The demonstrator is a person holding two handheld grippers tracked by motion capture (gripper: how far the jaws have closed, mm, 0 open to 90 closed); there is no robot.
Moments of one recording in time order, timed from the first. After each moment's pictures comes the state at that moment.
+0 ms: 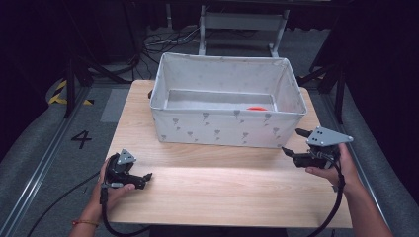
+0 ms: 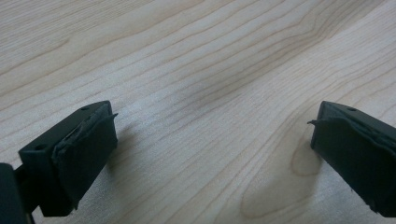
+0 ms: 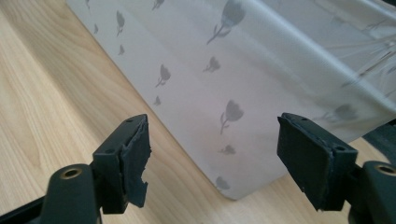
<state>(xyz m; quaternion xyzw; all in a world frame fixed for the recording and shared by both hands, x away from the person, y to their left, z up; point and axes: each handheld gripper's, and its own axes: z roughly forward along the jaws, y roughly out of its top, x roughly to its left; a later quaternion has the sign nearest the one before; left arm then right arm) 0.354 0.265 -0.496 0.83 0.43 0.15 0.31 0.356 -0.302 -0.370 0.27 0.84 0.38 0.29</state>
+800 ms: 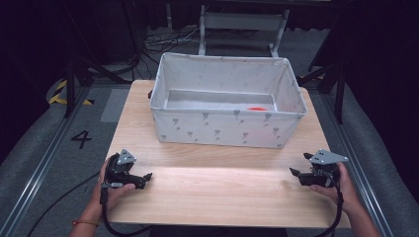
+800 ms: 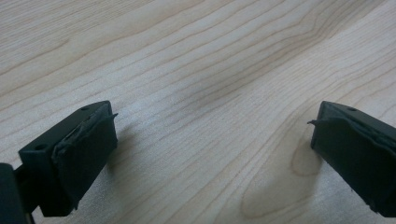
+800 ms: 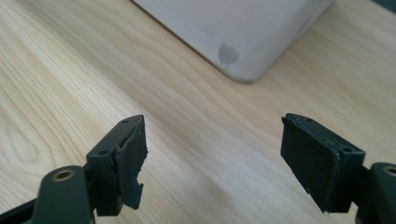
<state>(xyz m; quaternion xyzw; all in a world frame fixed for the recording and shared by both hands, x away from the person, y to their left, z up) 0.354 0.265 -0.496 0.83 0.43 0.15 0.32 0.347 -0.352 -0.467 0.36 0.84 0.33 0.24</state>
